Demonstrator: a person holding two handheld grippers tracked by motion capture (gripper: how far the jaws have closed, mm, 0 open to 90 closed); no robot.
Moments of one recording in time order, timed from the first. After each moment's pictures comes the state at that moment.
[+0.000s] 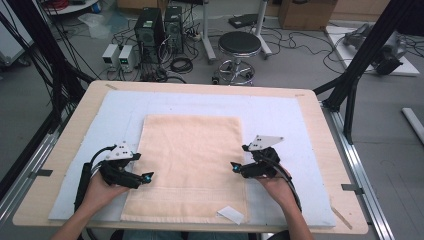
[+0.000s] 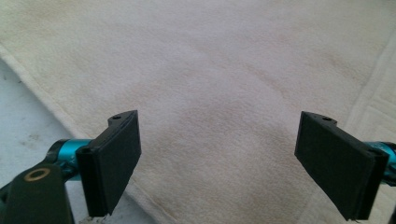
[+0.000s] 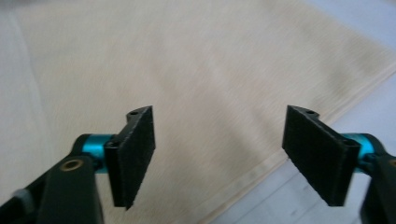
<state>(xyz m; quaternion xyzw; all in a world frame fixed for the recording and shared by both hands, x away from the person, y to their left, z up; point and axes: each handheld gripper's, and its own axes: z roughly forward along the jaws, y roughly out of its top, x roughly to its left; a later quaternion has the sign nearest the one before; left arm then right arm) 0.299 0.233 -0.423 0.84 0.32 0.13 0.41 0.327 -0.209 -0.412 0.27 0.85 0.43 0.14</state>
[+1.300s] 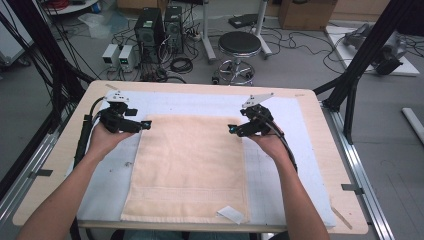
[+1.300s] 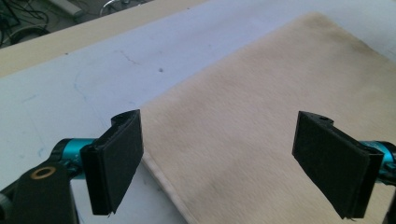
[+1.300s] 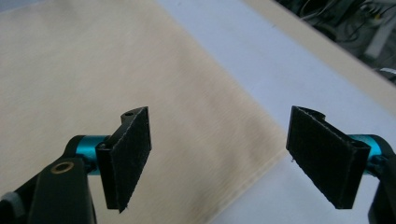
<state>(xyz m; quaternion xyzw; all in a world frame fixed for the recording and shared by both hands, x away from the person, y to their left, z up) 0.423 0.250 -0.368 0.79 0.39 0.15 0.45 0.432 -0.194 -0.365 0.28 0.86 0.39 0.17</state>
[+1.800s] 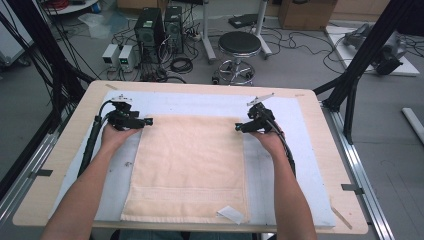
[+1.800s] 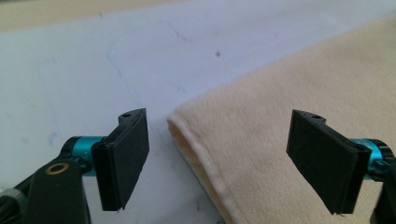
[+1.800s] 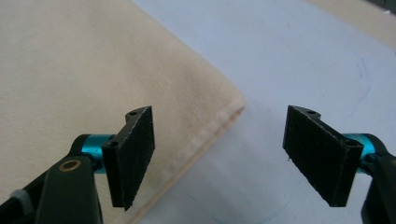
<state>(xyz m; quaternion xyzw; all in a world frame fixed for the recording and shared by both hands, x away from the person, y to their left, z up) 0.466 0.259 -0.430 0.77 0.45 0.13 0.42 0.475 -0.217 -0.415 0.37 0.85 0.34 0.14</state>
